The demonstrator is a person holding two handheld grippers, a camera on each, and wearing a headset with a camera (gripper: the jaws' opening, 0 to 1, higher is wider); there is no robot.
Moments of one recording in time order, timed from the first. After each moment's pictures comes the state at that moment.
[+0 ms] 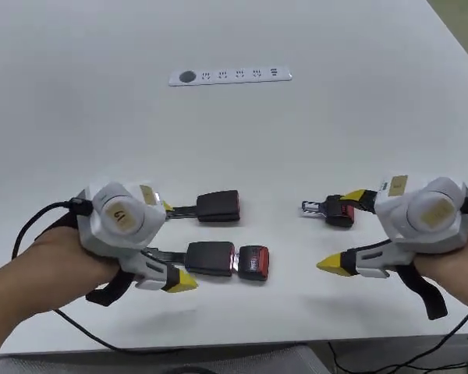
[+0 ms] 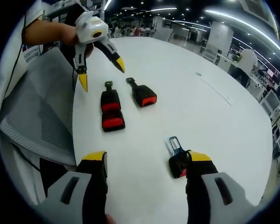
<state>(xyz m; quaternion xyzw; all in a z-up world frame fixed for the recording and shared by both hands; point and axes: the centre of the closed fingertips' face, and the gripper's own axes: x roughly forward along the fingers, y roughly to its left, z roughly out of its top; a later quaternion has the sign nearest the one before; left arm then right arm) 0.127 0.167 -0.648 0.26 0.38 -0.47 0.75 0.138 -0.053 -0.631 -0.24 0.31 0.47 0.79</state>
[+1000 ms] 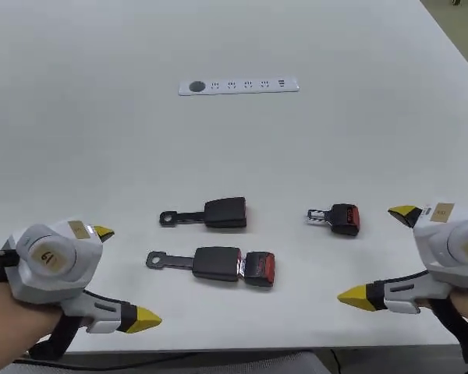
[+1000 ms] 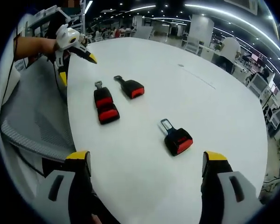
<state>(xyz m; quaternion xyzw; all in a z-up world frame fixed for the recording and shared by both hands) 0.095 0.227 -0.643 0.20 0.40 -0.39 0.81 0.122 -0.086 -0.633 -0.20 0.33 0.39 0.83</state>
